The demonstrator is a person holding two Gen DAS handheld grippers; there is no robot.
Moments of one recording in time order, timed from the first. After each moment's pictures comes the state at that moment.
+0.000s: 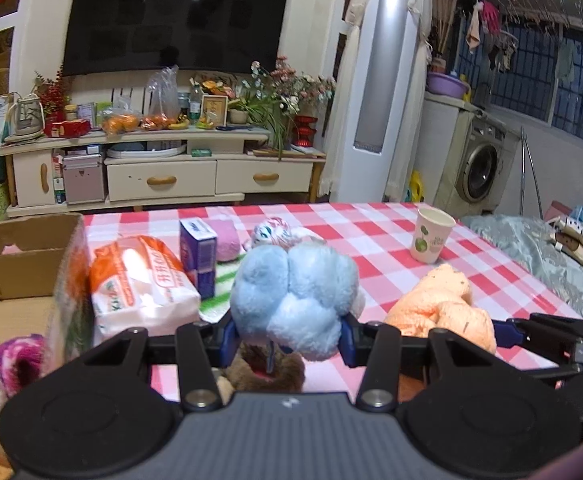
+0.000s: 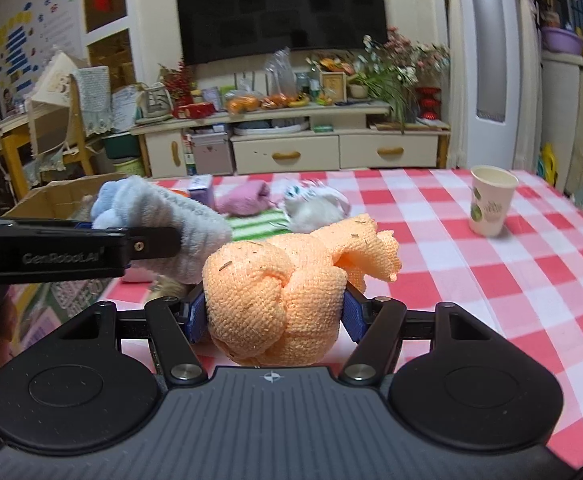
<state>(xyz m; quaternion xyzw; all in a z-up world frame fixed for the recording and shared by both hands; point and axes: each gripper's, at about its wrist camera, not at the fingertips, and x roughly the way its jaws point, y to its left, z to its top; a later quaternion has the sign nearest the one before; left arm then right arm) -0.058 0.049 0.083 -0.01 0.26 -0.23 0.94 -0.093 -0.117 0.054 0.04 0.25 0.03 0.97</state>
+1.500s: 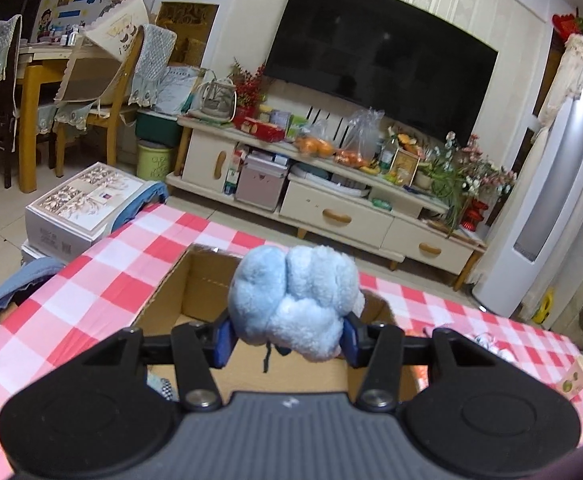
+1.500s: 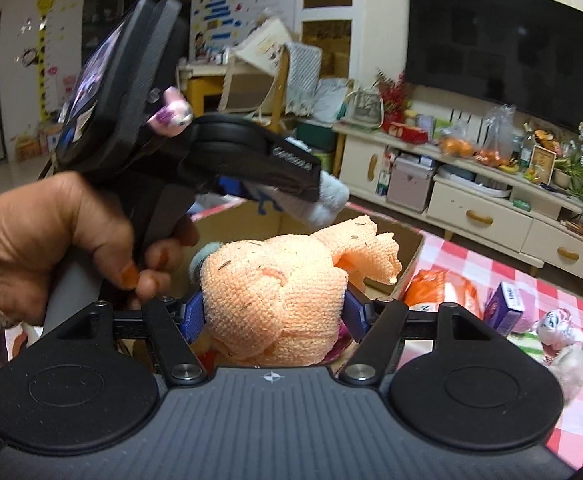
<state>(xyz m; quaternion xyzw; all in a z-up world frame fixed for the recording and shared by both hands) -0.007 0.248 0.115 -0.16 0.23 0.01 0.96 -0.059 0.045 0.098 -0.10 0.24 0.30 0.92</state>
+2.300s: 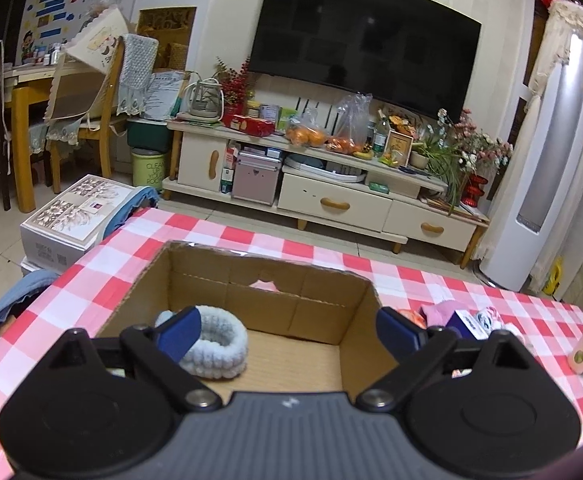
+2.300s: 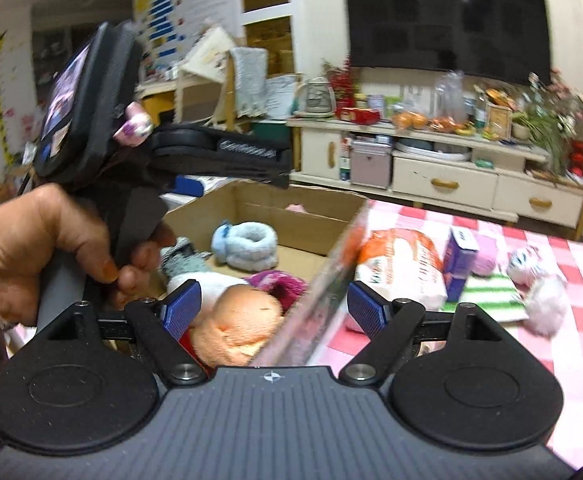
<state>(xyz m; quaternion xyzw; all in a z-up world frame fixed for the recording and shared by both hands) -0.005 0.225 0.115 -0.11 0.25 0.01 0.96 -0.099 -0.011 0.104 -0.01 0.25 0.23 0.94</state>
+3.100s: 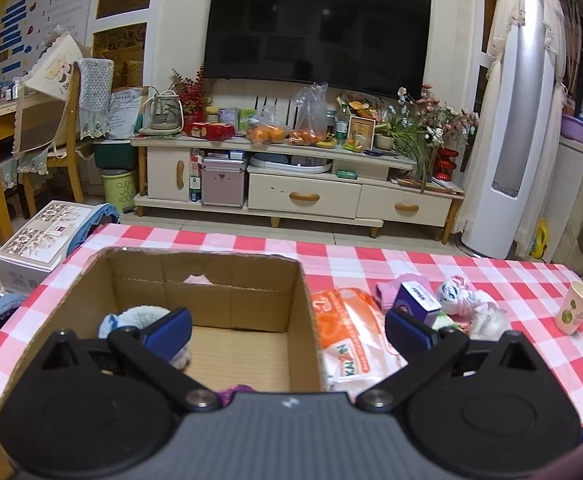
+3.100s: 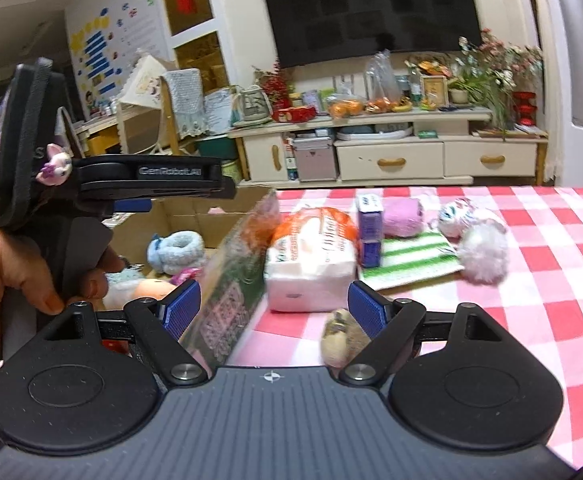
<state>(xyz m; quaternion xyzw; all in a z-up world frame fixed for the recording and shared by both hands) -0.011 0.162 0.114 -0.04 0.25 -0.02 0.97 -0.091 -0.058 0.089 0.07 0.26 0.16 0.95</state>
